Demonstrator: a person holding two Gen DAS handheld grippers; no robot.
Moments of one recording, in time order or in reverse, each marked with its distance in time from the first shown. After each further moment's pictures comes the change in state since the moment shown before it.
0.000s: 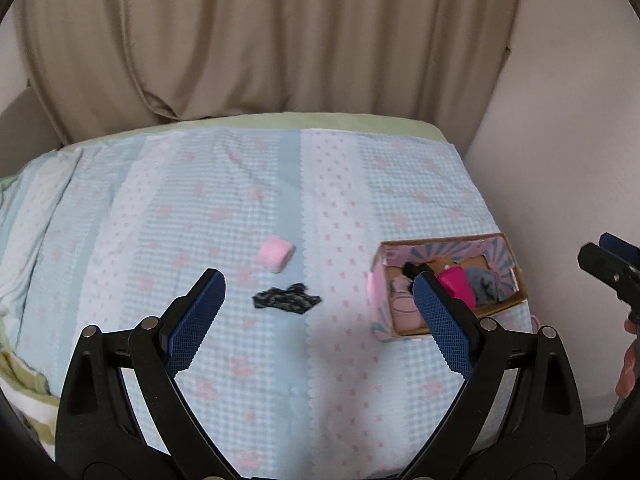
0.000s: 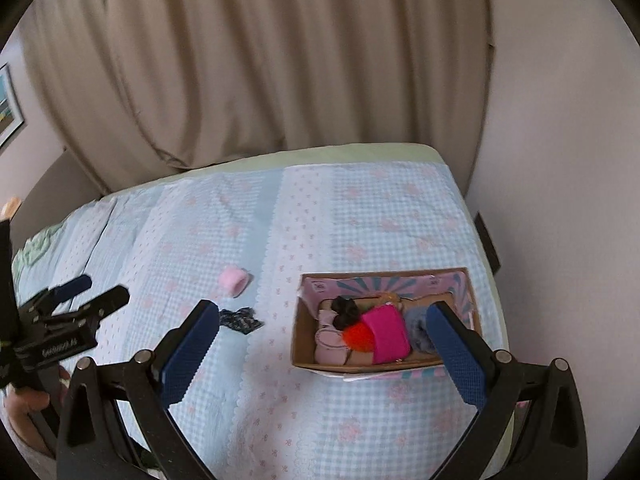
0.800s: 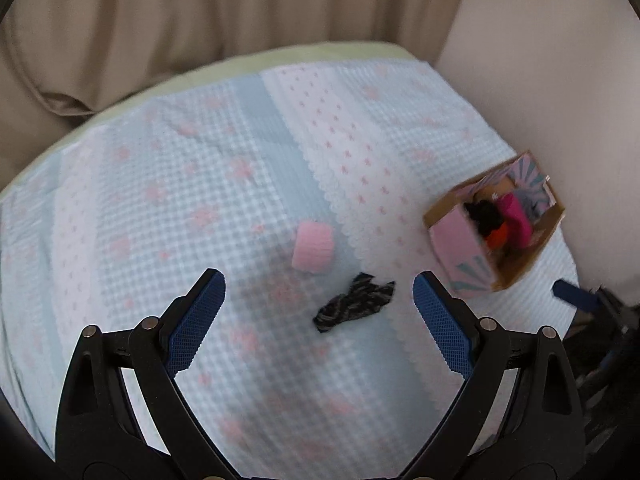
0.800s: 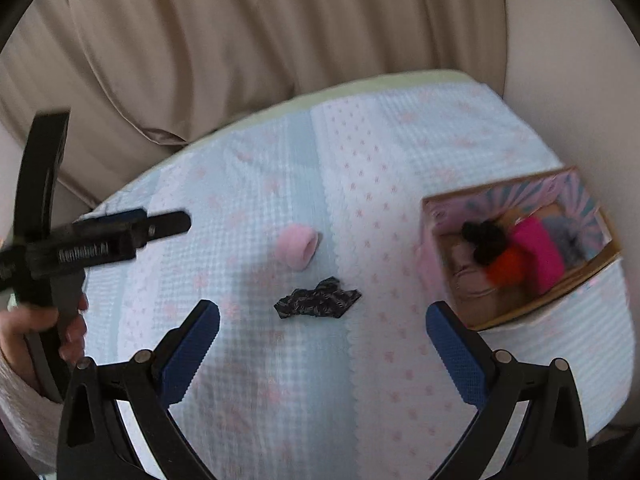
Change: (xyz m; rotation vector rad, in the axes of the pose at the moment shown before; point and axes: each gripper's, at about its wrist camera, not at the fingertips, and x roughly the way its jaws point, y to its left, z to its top) left arm 0.202 0.132 0.039 0.304 0.238 -0.261; right arm 0.176 0.155 -0.065 0.227 0.101 -0.009
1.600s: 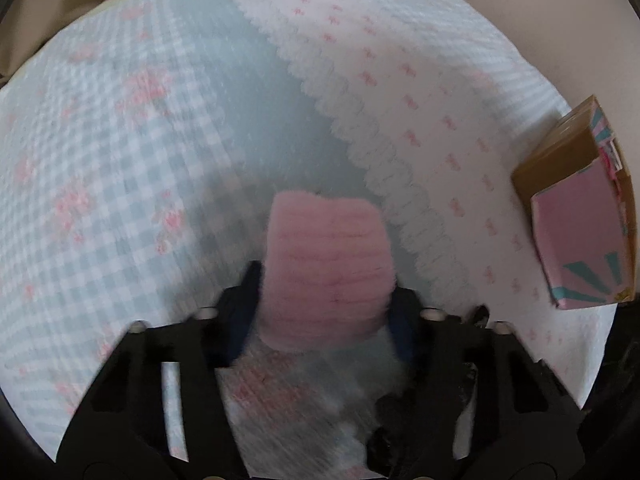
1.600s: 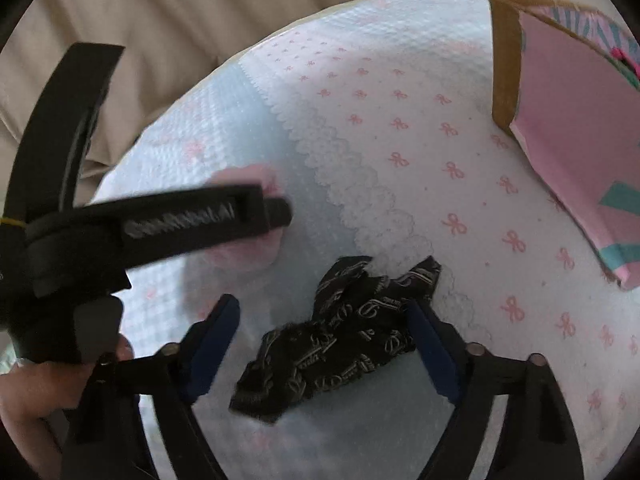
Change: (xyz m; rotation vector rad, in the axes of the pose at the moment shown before) left arm 0.239 0.016 -0.012 0.046 0.148 -0.083; right arm 0.225 0.004 -0.047 0.281 -0.029 -0.087
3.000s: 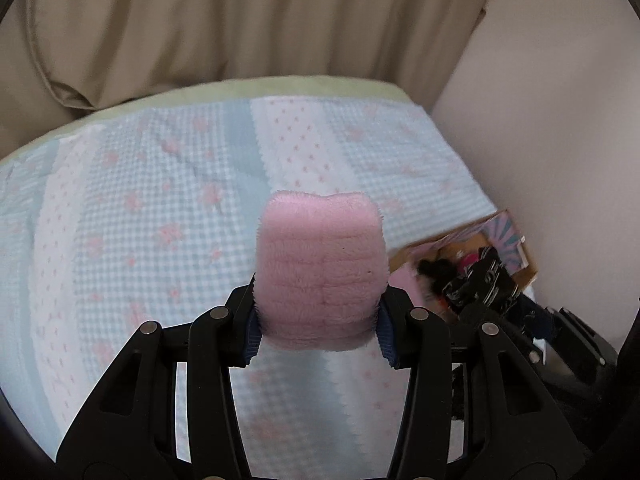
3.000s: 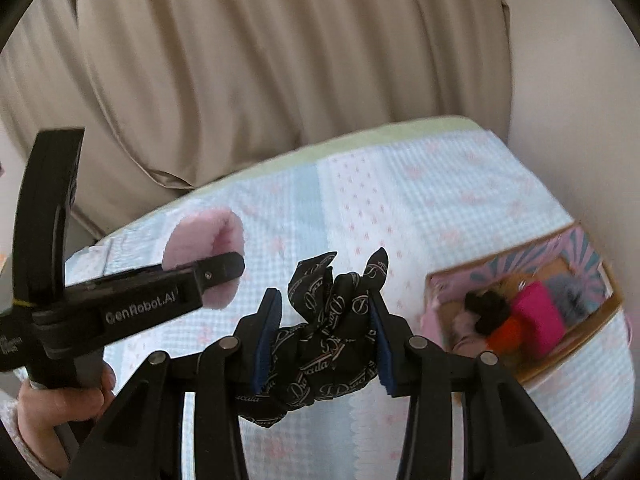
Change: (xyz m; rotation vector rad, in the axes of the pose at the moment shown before) left arm -0.277 -0.106 0.005 -0.203 -0.277 0.057; right arm -0.246 -0.002 0.113 -0.299 -0.122 0.147
